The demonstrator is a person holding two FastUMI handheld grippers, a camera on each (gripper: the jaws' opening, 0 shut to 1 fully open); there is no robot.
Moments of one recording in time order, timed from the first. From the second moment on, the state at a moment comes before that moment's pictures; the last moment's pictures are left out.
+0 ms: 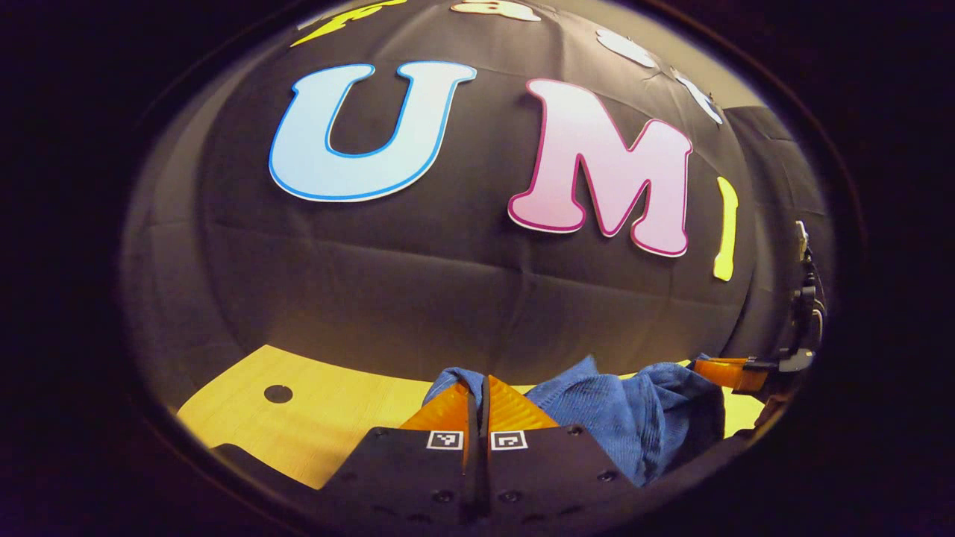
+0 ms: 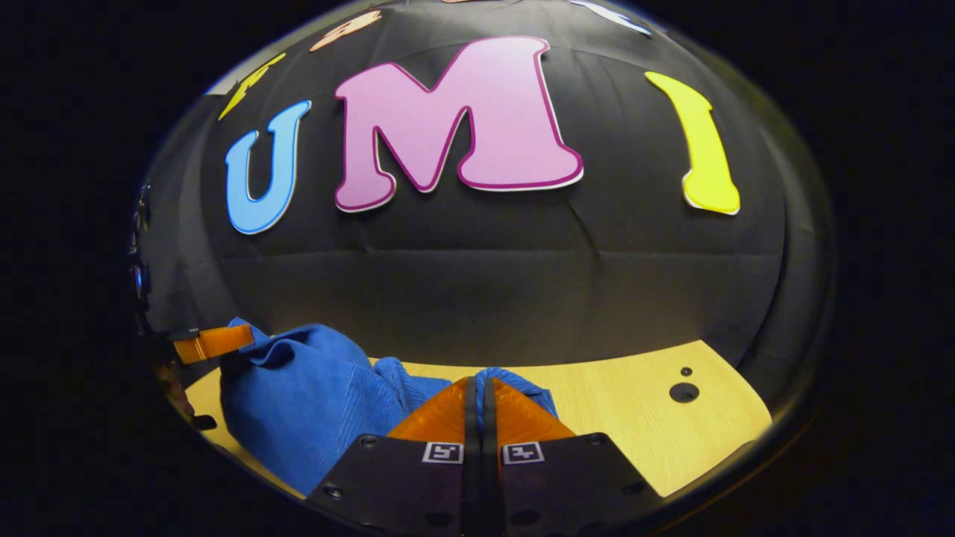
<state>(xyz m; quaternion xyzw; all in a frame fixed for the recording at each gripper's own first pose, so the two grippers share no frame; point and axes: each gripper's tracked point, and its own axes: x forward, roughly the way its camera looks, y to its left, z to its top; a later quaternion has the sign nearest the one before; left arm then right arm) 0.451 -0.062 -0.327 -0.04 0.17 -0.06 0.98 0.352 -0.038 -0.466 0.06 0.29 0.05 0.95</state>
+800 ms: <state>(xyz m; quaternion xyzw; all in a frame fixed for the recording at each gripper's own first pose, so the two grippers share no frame) 0.448 -0.041 -0.376 0.01 0.20 -0.02 0.98 0.352 -0.049 -0.528 -0.01 0.32 -0.01 0.95</state>
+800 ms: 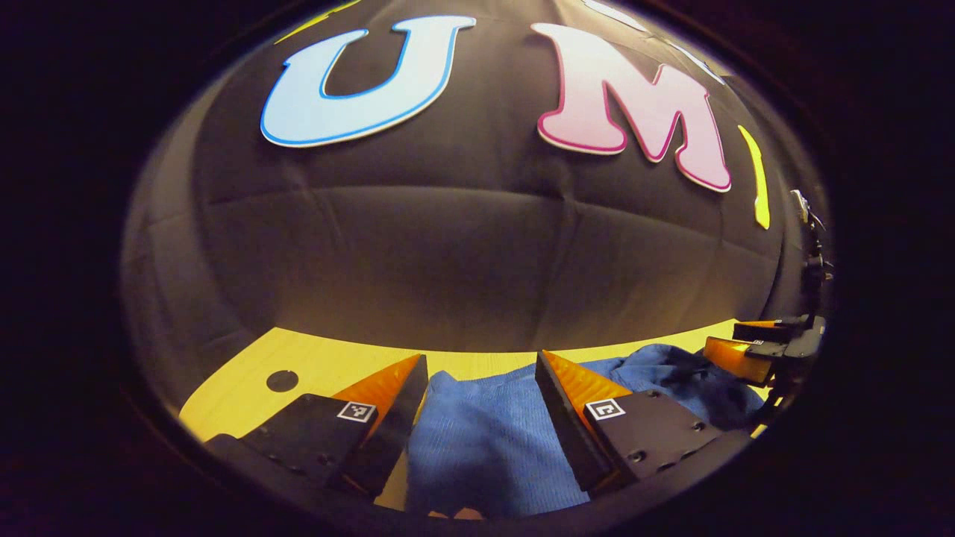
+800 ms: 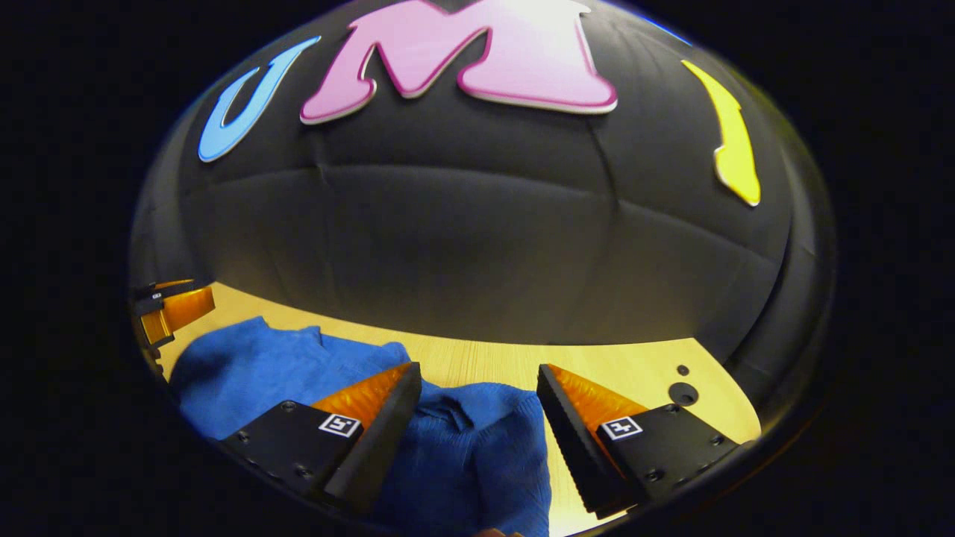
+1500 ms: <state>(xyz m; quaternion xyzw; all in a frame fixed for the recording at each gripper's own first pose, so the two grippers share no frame) 0.148 -0.037 -0.100 0.02 0.03 -0.05 1.00 0.157 -0.021 -0.233 -0.01 0.18 0.00 0.98</state>
